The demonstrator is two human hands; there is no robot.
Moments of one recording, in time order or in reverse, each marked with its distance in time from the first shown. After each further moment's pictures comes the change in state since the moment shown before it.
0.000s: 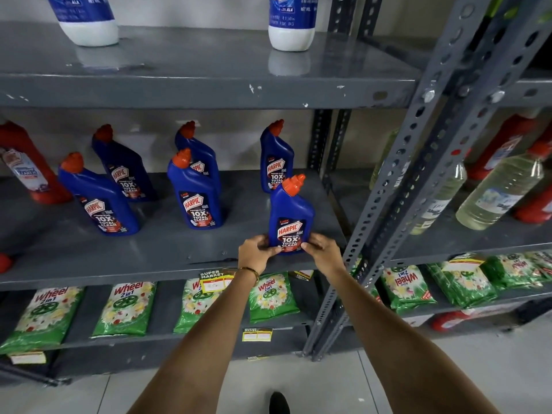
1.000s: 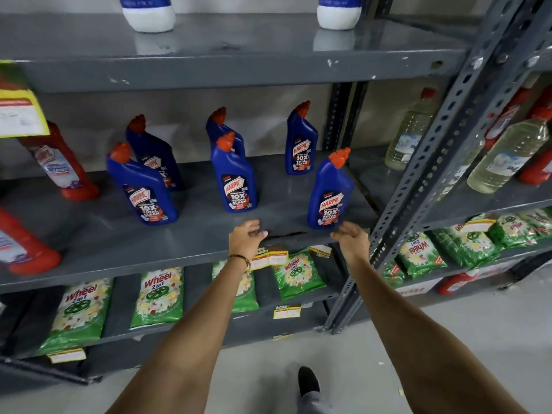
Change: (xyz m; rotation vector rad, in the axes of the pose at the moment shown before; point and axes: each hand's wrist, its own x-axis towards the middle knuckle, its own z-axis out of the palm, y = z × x) left_hand -0.003 -0.051 -0.118 -0.004 -0.019 -0.005; right_hand -0.059 -0.015 0.058 0.240 0.424 0.238
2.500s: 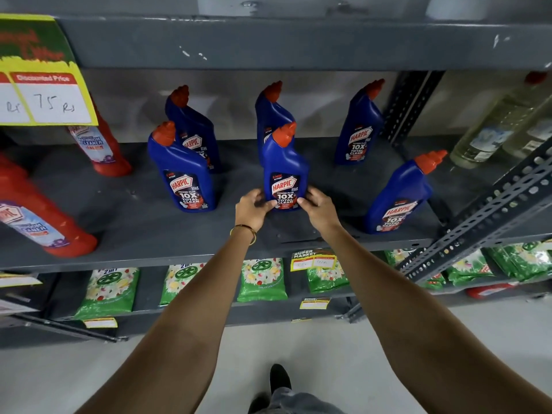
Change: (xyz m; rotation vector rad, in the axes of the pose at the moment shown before) left_hand 0.077 -0.012 -0.073 -0.038 0.069 0.001; right_hand 0.013 -0.028 0.184 -0.174 -0.485 -0.211
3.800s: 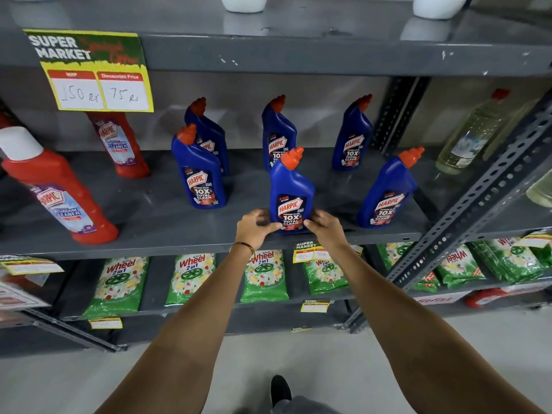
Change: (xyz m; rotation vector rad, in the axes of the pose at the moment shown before) left_hand -0.062 -0.017 -0.023 0.022 -0.073 0.009; right_hand -0.081 0.001 -0.010 -0.079 0.028 0.021
